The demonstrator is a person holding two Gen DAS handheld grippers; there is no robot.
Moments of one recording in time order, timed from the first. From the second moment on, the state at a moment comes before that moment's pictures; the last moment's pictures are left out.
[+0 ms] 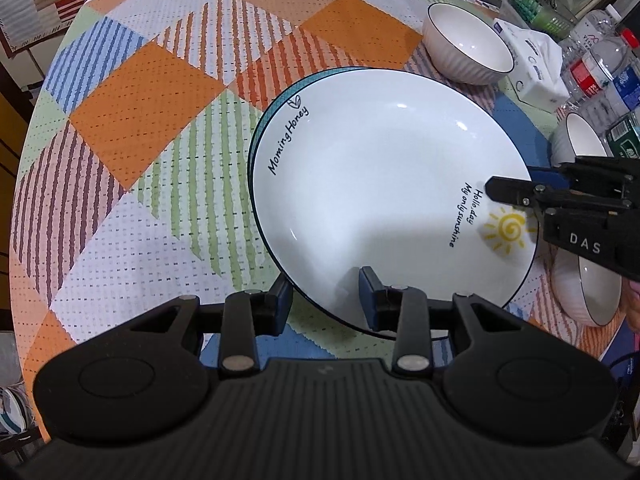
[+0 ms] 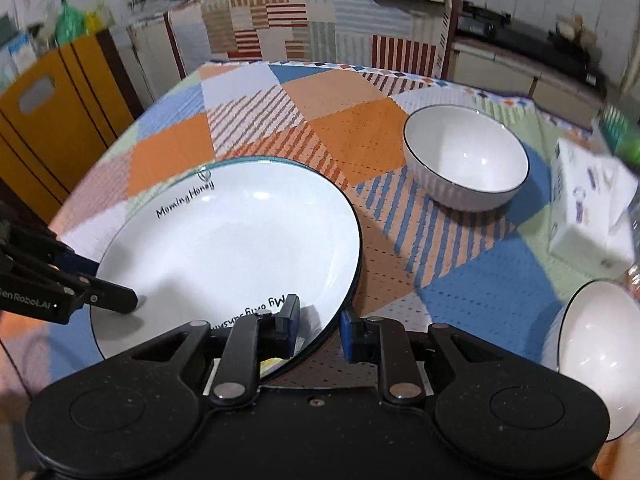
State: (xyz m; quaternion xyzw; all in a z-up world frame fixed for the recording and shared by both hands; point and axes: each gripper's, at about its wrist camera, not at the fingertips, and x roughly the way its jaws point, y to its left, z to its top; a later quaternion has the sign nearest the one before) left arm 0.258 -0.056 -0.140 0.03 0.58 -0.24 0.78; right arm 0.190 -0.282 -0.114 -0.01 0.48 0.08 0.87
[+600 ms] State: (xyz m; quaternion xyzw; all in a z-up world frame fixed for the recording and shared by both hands) left arm 0.198 -0.063 -0.097 0.06 0.52 -0.20 0.83; right arm 0.131 -0.271 -0.080 -0.08 0.39 0.06 0.92
